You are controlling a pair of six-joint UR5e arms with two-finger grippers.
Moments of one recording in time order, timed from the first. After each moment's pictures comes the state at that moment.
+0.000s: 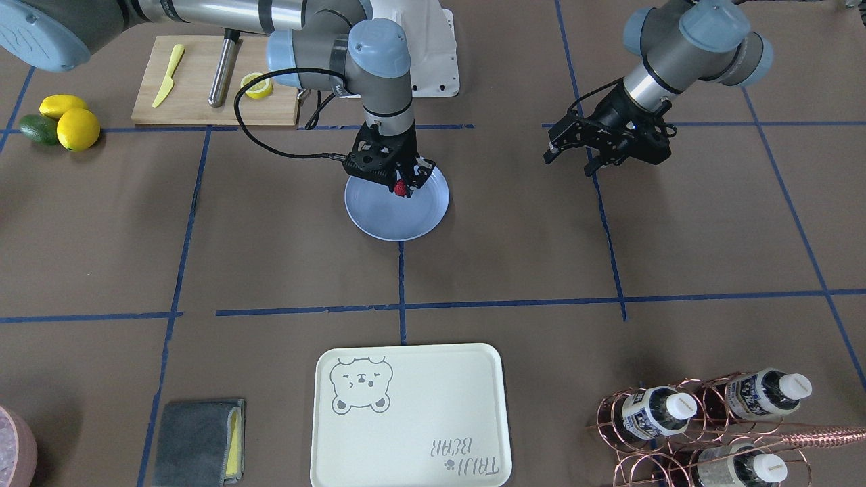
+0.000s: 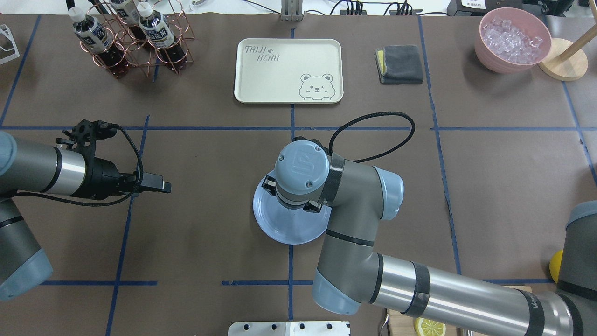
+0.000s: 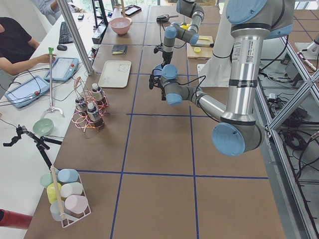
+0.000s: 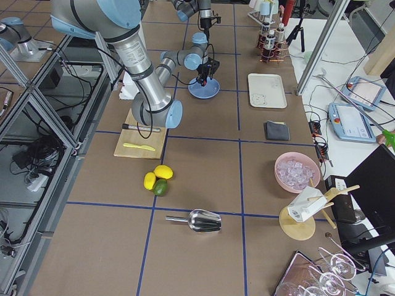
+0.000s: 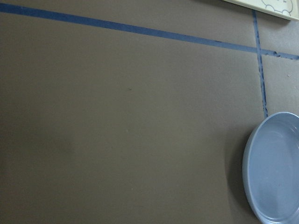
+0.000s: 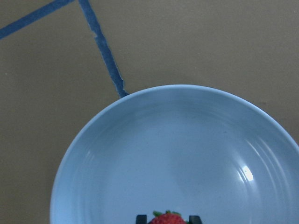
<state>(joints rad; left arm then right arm) -0.66 -1.63 -1.89 -2.36 -2.06 -1.28 0.38 -0.80 1.56 -1.51 1.75 1.74</state>
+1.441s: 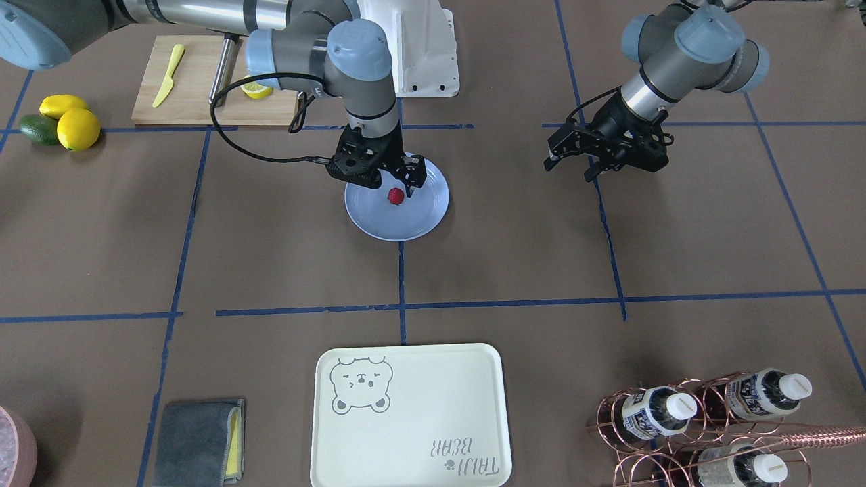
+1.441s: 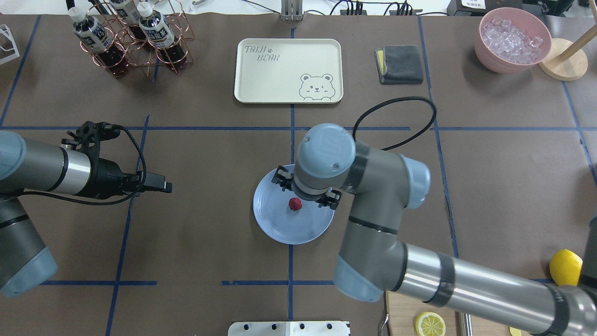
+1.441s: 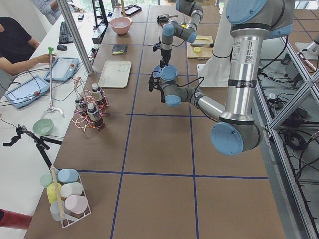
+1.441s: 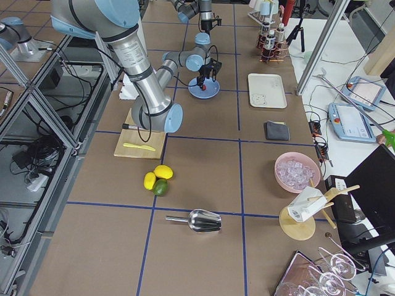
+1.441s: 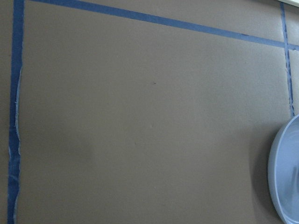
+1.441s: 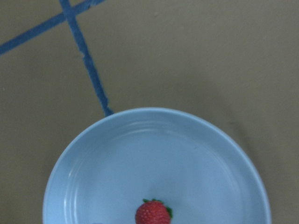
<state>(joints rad) -0.67 -1.64 -1.86 -2.36 -2.06 -1.28 0.46 -0.91 1.71 -1.51 1.87 1.68</state>
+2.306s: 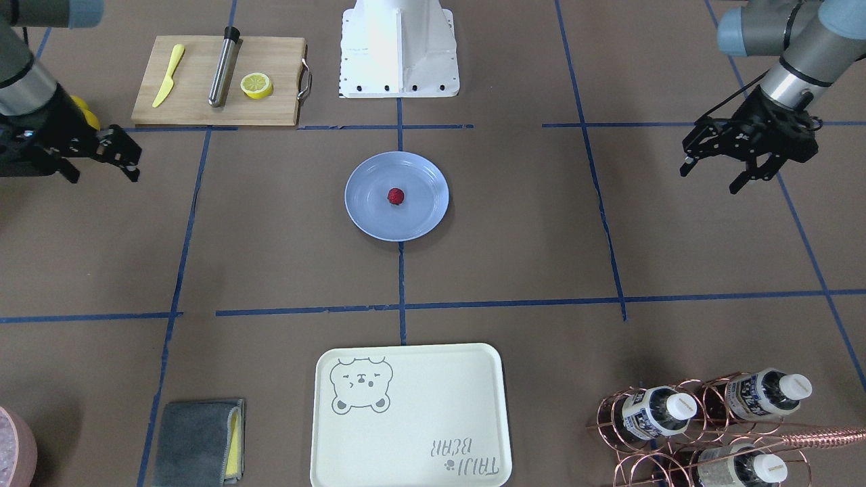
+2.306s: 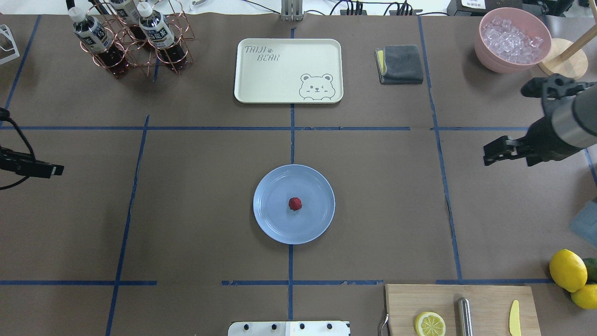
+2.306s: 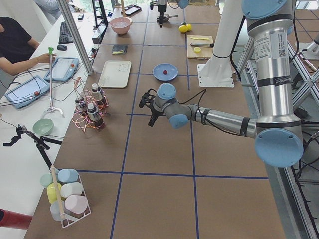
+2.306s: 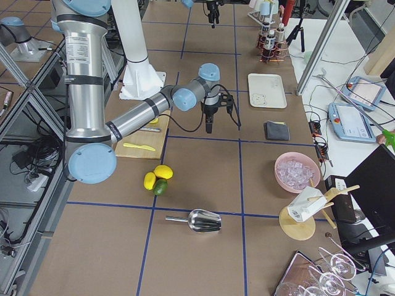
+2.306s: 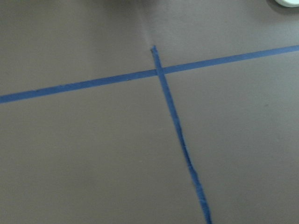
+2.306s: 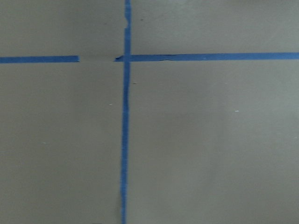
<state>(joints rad) -1.02 -1.38 -1.86 -2.35 -2.15 -0.56 1.01 -1.61 2.07 -1.50 2.17 0.72</state>
